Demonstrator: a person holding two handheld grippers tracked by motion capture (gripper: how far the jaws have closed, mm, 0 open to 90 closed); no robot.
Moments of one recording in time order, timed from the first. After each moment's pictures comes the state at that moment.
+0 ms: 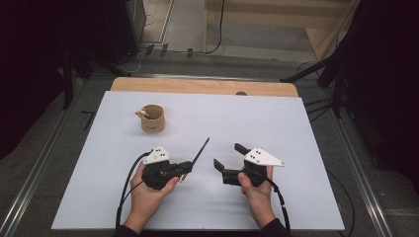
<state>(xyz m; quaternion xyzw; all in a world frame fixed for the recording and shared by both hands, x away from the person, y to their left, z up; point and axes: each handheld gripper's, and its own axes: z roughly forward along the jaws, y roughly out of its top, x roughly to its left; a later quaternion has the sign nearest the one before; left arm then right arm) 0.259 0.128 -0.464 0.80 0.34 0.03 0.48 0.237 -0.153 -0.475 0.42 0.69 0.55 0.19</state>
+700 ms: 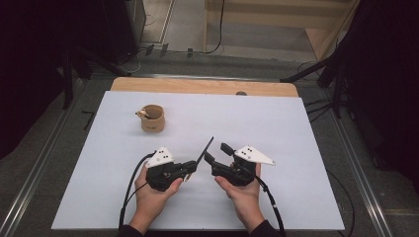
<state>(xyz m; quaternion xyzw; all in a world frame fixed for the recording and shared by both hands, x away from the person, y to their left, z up) 0.254 0.119 -0.466 0.79 0.33 0.04 0.51 0.236 -0.120 -0.464 0.49 0.65 0.57 0.15</state>
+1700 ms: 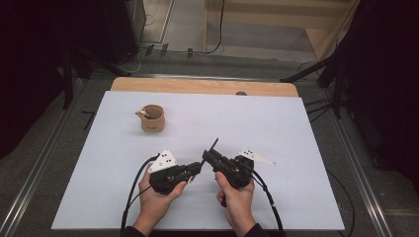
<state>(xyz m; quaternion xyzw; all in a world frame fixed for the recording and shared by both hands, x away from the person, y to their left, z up) 0.245 0.109 -0.467 0.79 0.31 0.05 0.53 0.237 -0.118 -0.479 0.54 0.57 0.62 0.02</state>
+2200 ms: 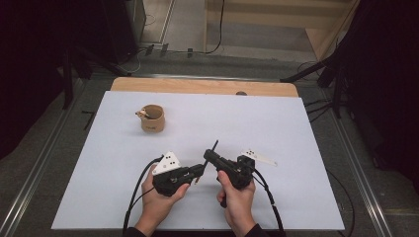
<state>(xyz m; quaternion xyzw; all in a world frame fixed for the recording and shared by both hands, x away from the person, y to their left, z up) 0.245 0.104 -0.472 0.79 0.30 0.04 0.53 0.236 -0.122 -0.482 0.53 0.56 0.64 -0.01</state>
